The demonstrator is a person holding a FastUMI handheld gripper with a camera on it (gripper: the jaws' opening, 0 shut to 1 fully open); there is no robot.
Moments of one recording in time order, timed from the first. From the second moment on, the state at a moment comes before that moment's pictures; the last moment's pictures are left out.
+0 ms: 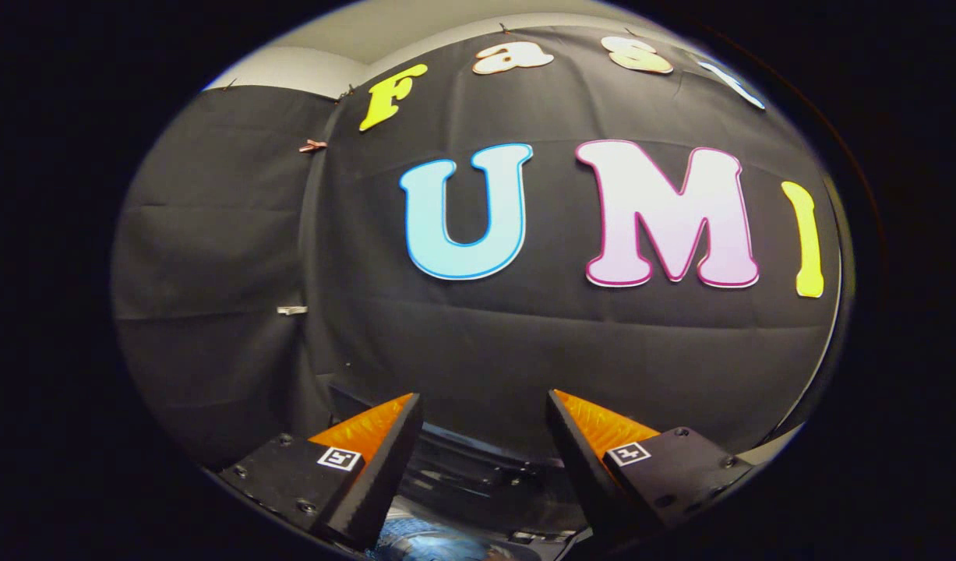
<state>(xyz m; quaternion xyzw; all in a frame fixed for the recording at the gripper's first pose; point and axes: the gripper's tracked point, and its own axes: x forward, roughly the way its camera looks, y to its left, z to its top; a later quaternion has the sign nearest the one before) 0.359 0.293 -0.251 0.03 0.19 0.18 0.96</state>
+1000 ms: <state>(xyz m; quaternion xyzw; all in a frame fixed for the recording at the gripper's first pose) 0.384 0.232 -0.320 0.04 0.31 0.03 0.95</state>
